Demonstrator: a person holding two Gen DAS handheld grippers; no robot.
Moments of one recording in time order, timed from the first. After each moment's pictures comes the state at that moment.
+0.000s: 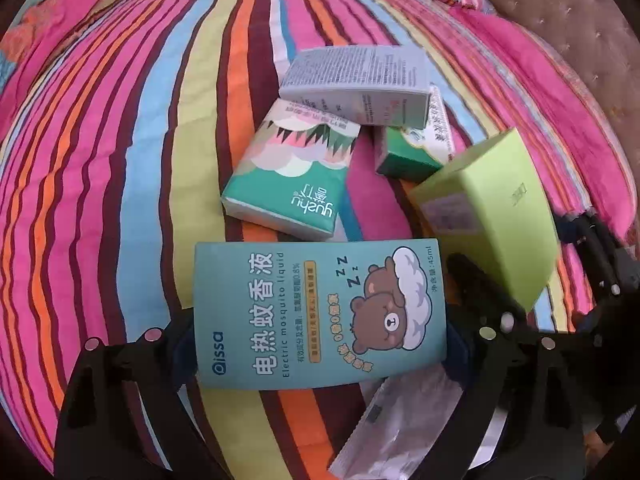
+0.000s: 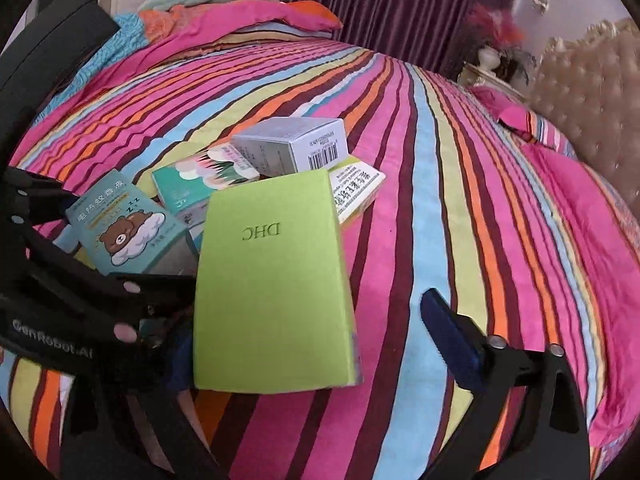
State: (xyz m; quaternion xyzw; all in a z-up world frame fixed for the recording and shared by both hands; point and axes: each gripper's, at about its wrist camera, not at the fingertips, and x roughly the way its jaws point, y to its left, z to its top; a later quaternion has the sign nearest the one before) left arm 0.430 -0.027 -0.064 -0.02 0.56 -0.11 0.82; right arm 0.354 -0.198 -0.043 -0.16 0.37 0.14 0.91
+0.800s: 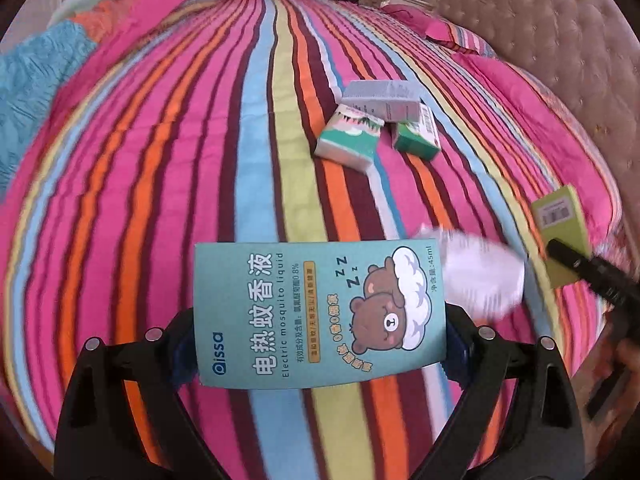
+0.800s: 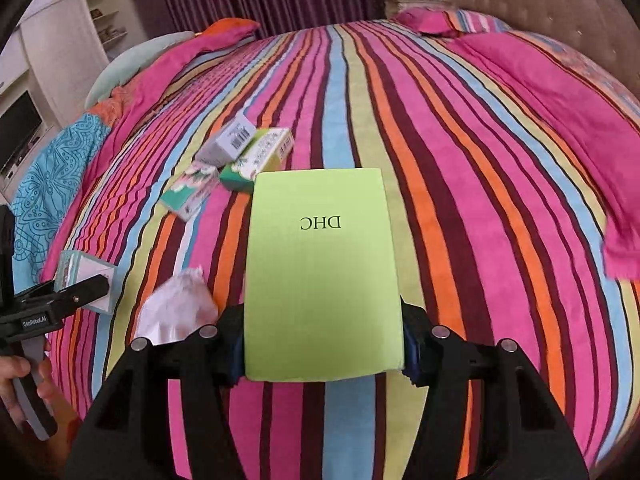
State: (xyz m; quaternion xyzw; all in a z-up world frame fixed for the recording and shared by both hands) left arm 0.306 0.027 -0.024 -0.04 0.48 -0.07 0.87; right arm 0.278 -0.291 -0.014 0.05 0.43 0.09 0.90
